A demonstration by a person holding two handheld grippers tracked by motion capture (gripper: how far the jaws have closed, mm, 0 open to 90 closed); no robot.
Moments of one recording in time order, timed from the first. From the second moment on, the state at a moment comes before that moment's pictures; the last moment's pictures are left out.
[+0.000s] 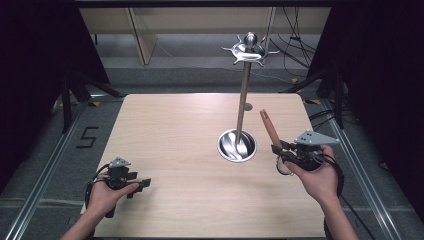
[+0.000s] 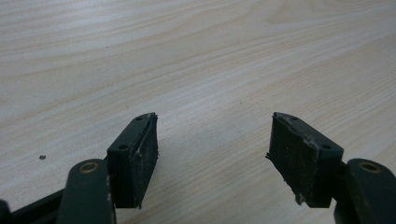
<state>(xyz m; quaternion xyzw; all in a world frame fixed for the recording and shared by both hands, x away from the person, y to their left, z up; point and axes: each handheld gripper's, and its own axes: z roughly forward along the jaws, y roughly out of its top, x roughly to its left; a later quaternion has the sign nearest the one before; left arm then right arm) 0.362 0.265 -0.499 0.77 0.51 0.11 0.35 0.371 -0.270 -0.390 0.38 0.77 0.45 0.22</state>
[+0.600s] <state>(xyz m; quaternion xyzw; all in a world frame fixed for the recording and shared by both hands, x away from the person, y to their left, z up) 0.362 0.264 -0.499 0.77 0.51 0.11 0.35 0.367 -0.265 -0.372 0.39 0.74 0.49 0.25</state>
